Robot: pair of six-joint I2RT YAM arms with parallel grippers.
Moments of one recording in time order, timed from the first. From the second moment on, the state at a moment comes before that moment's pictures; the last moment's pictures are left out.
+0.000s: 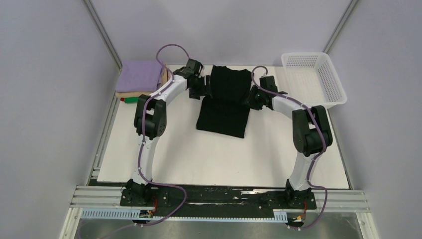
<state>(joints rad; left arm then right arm) -0.38 2.30 1.95 -0.66 0.19 -0.41 0.23 1.89 1.22 -0.17 -0.18 0.64</state>
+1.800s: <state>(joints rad) -0.31 1.77 1.14 -0.44 0.22 -0.58 0.43 2.21 1.67 -0.06 -0.43 0.51</state>
